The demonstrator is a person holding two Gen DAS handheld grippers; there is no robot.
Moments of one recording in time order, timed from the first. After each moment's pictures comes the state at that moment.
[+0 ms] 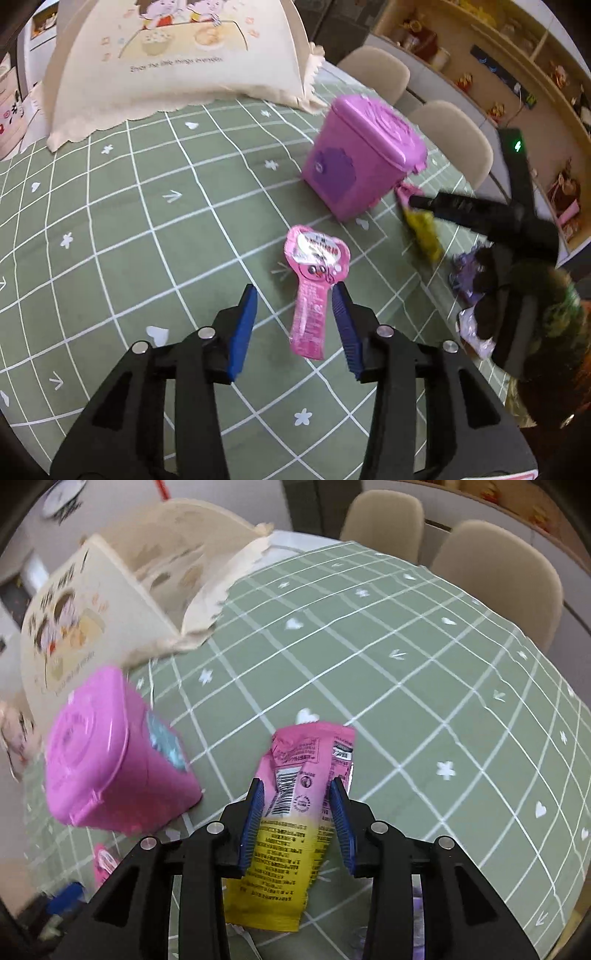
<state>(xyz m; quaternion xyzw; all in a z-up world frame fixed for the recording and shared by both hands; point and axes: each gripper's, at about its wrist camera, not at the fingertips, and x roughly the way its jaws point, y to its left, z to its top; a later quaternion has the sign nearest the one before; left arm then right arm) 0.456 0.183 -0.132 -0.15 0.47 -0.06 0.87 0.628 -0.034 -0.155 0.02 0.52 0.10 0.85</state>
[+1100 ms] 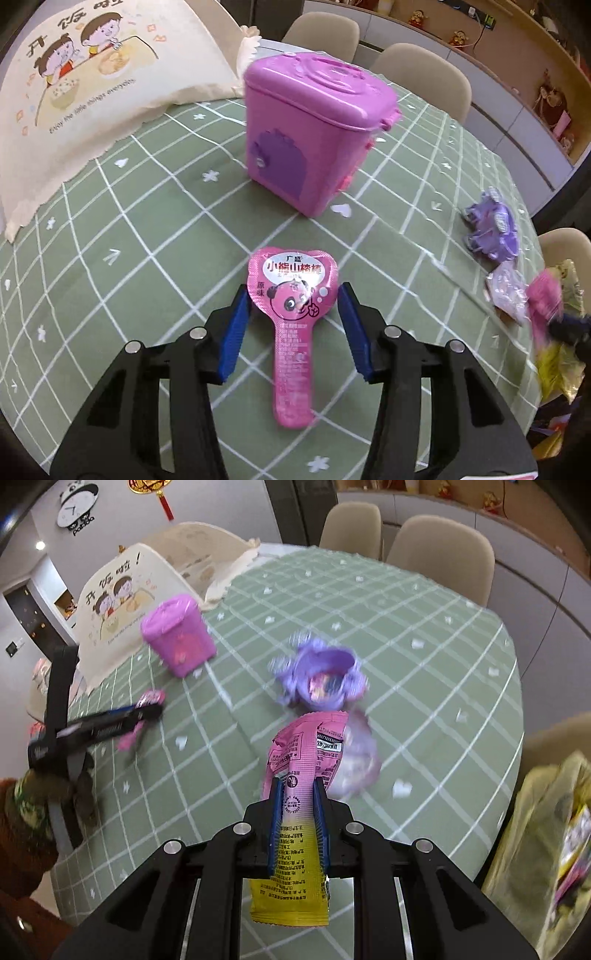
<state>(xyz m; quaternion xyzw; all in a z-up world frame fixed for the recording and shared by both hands) 0.498 0.135 -0.150 -0.01 0.49 -0.13 0.86 0.402 -0.120 -0.119 0.07 0.51 0.10 0.85</state>
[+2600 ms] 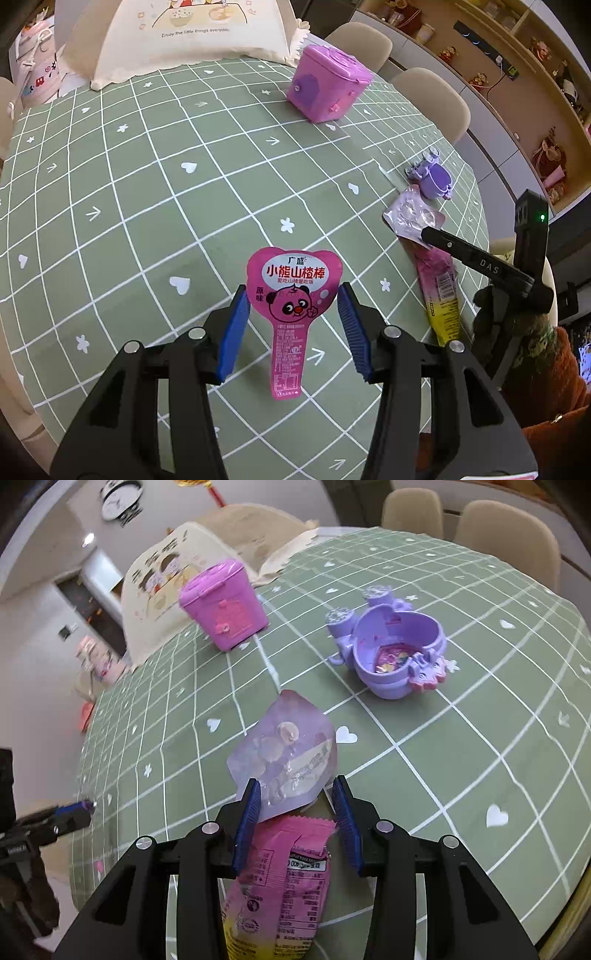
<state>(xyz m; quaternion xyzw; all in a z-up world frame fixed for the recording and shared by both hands) 0.329 0.170 -0.116 -0.14 0.52 -0.09 0.84 0.437 -0.113 -0.167 0.09 0.50 0.24 0.83</state>
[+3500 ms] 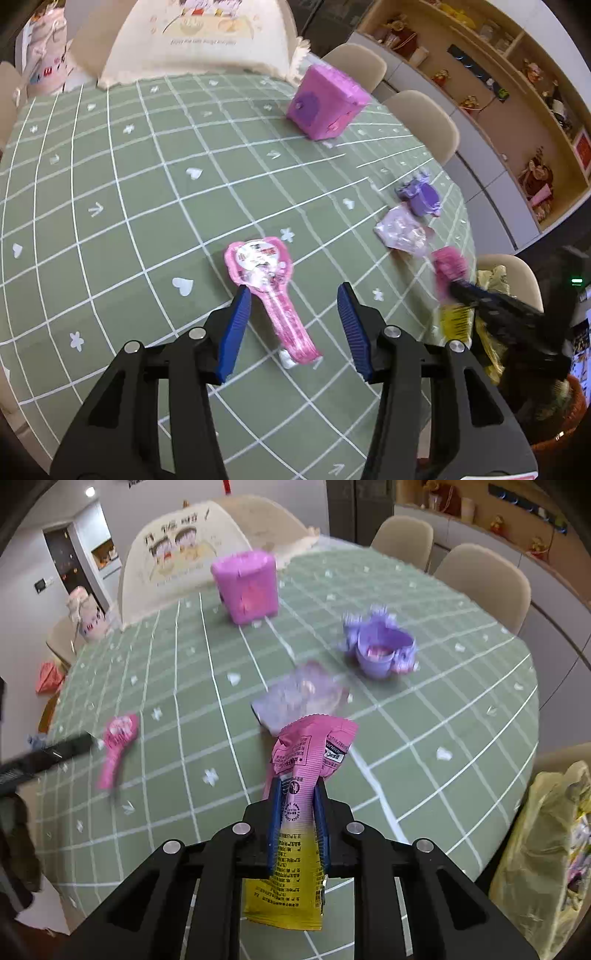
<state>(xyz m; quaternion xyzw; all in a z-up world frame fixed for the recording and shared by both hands) 0.321 0.184 -0.121 -0.17 0.49 -0.09 0.85 0.352 -0.084 -0.113 -0.02 0.48 0.14 0.87</state>
